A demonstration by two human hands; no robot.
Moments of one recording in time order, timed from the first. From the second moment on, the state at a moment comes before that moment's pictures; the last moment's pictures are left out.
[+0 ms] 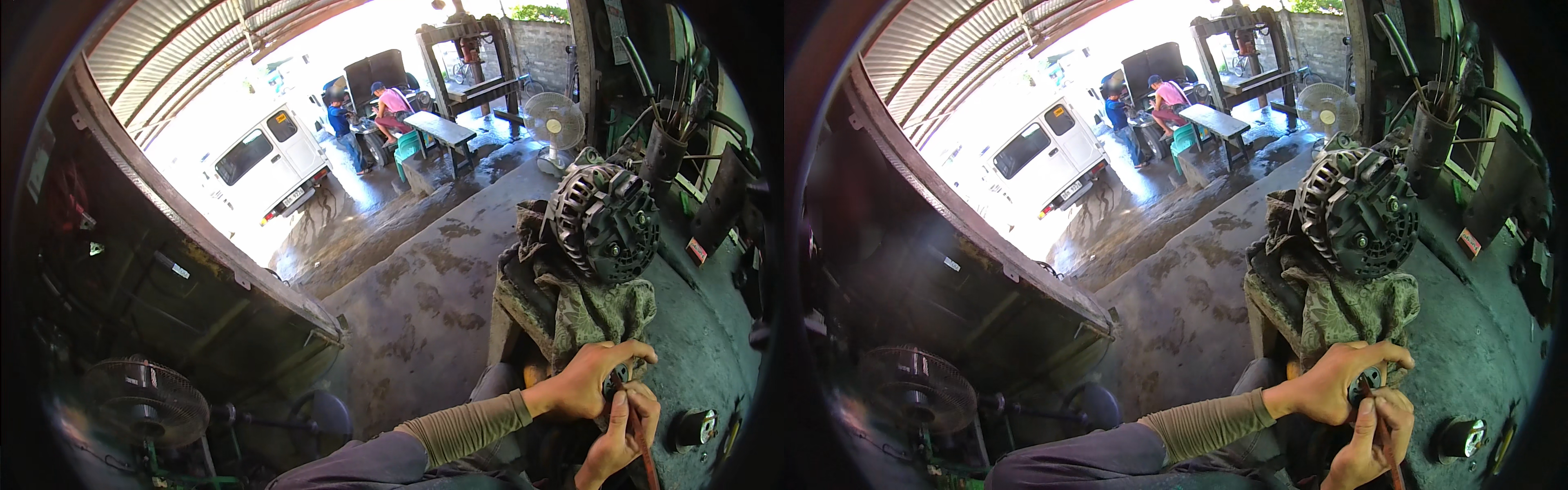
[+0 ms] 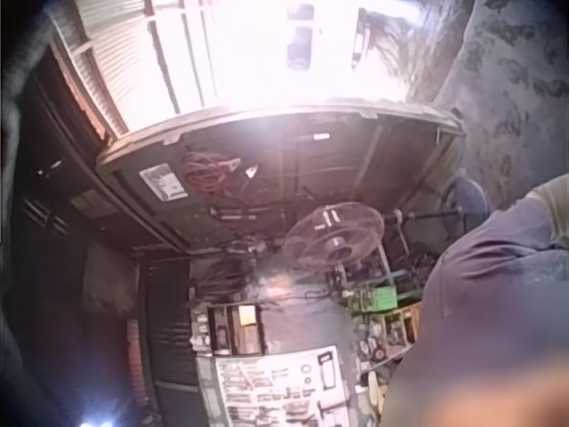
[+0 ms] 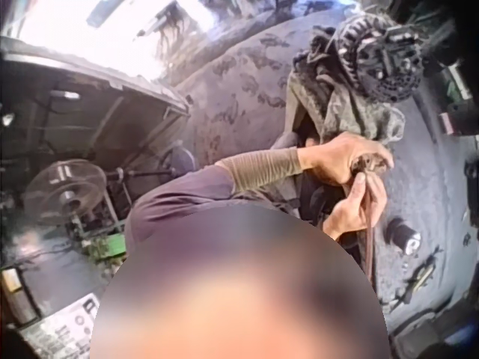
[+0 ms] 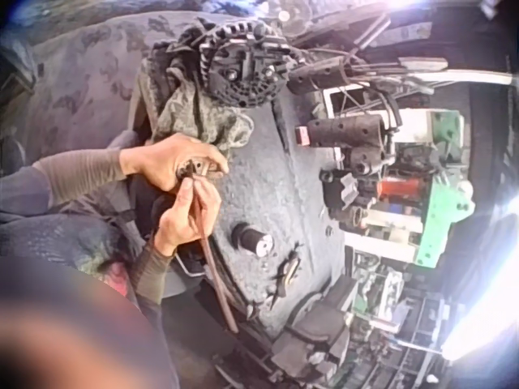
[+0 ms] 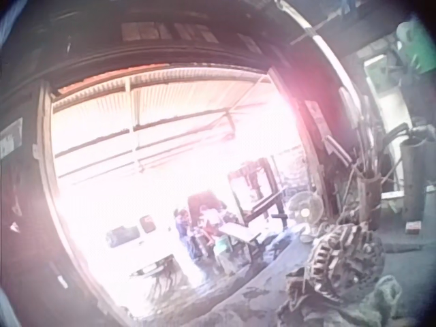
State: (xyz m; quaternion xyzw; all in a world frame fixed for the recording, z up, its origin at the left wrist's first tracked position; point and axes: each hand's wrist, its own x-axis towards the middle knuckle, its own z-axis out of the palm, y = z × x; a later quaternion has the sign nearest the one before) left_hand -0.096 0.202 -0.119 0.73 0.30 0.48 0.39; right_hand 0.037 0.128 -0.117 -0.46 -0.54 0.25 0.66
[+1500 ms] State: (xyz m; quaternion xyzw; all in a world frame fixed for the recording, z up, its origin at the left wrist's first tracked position) left_hand -0.095 0.213 -0.123 0.70 0.23 0.53 0.43; right_hand 0.046 0.138 -0.109 -0.40 -0.63 0.21 0.63
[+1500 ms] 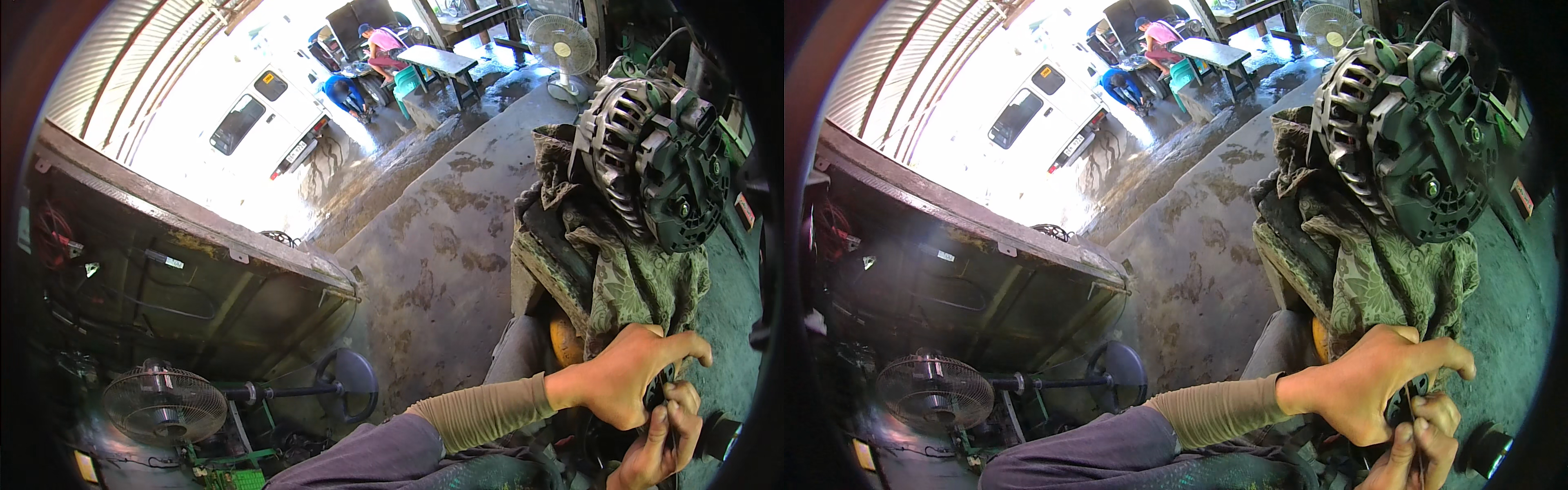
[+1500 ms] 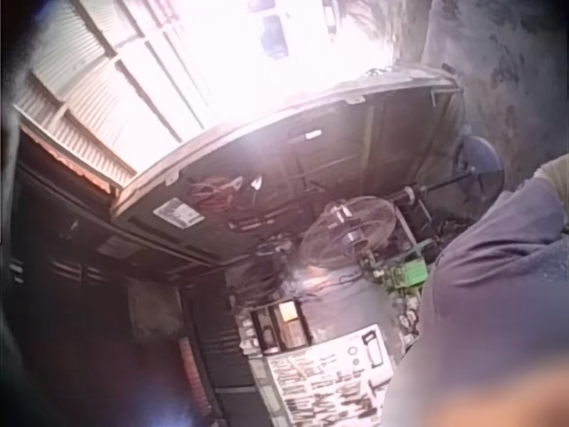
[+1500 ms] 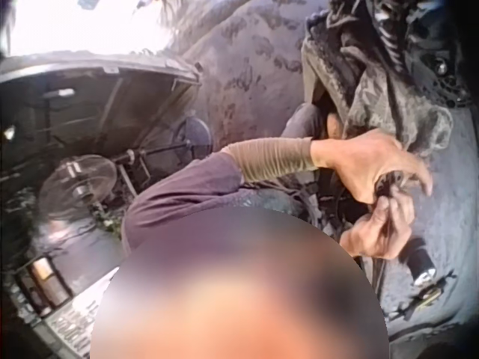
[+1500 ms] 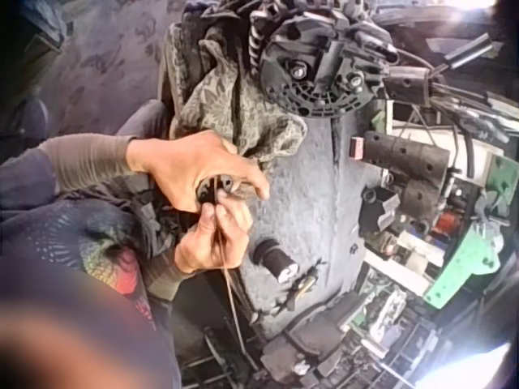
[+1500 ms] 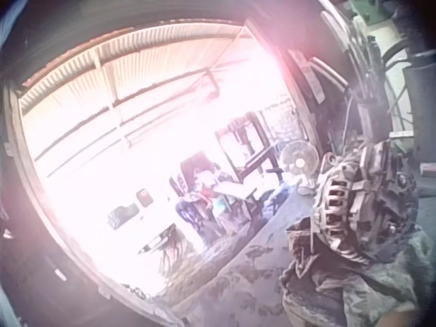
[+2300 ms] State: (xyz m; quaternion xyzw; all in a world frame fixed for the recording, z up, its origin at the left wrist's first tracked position) left_hand -0.094 0.214 -0.121 0.69 0.22 0.53 0.44; right_hand 0.046 0.138 -0.109 -0.39 -0.63 0.22 0.64
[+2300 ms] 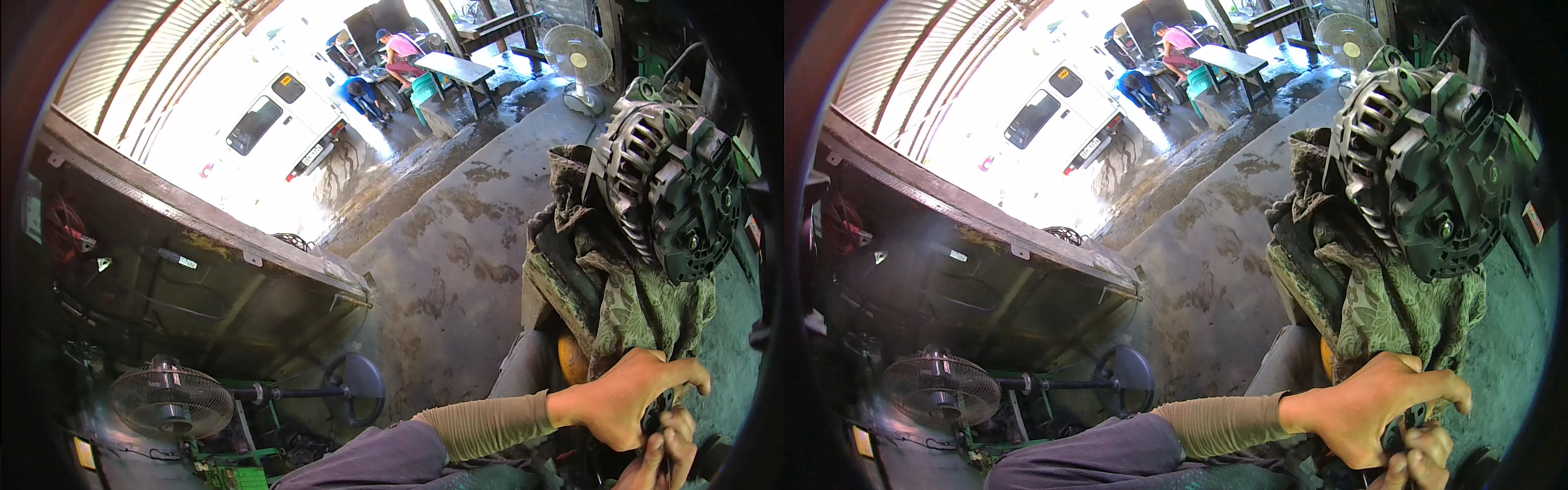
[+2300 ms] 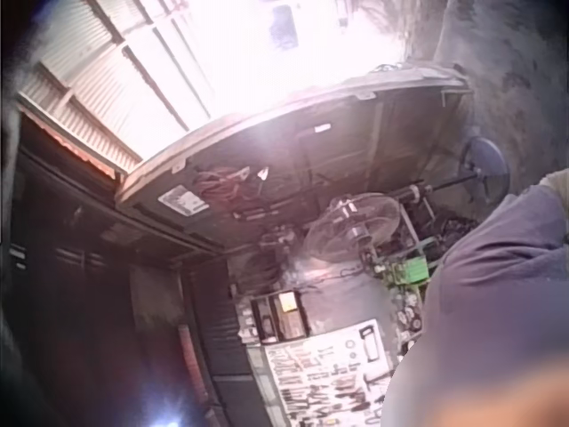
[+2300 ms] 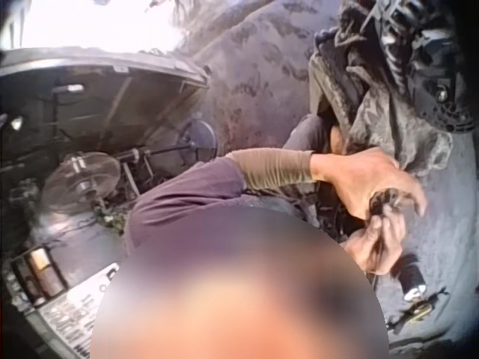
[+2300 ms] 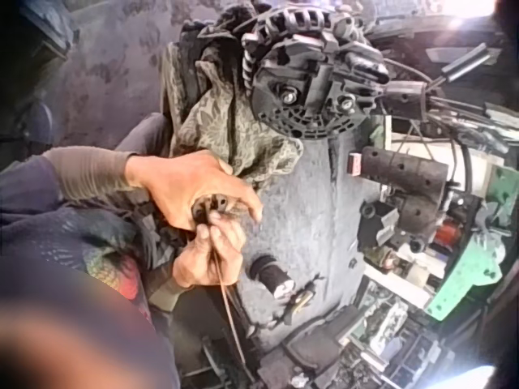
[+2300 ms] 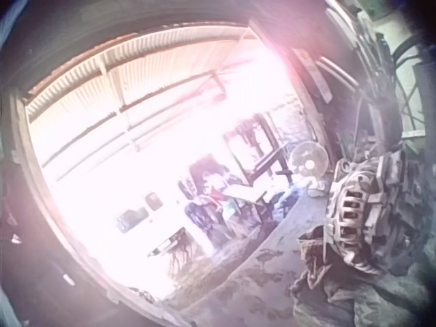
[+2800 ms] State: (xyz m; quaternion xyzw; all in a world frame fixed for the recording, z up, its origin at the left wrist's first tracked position) left_hand -0.097 0.213 -0.120 0.70 0.23 0.51 0.44; right_hand 0.045 0.136 -0.101 -0.40 -0.57 0.28 0.66
